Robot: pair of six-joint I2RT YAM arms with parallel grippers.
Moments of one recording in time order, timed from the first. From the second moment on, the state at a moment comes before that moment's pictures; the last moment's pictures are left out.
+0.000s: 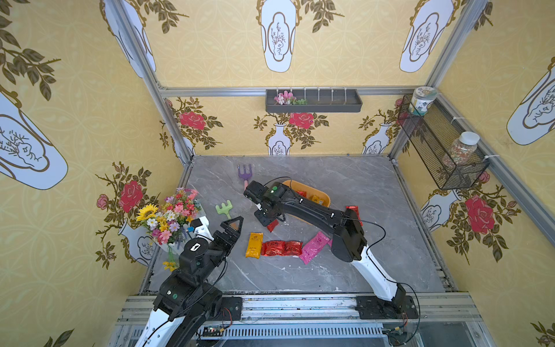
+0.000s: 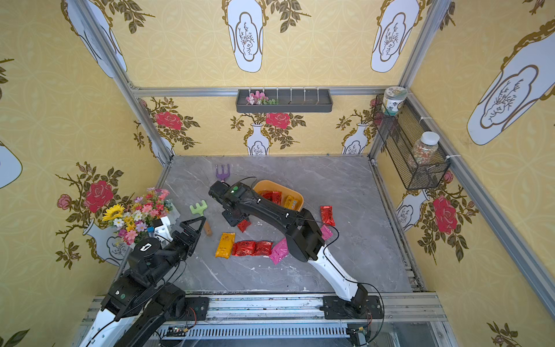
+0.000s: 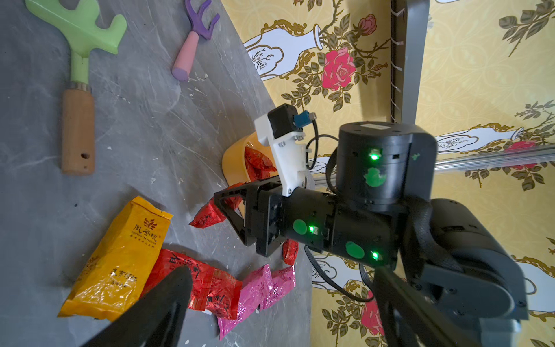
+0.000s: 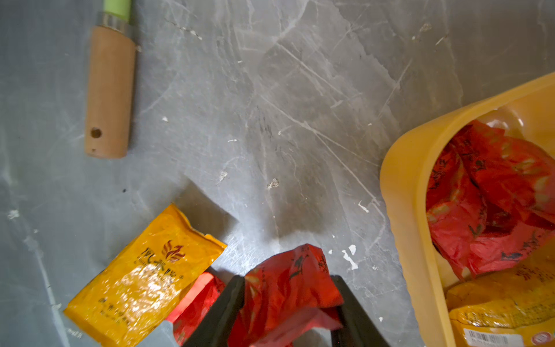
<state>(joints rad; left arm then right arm) -0.46 0.26 0.51 -0.56 -0.02 -1.24 0.95 2.40 2.31 -1.21 0.13 0.21</state>
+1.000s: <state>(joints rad) -0.46 0.42 0.57 -0.49 -0.02 -1.23 0.87 2.14 2.12 -0.89 -0.06 0.31</state>
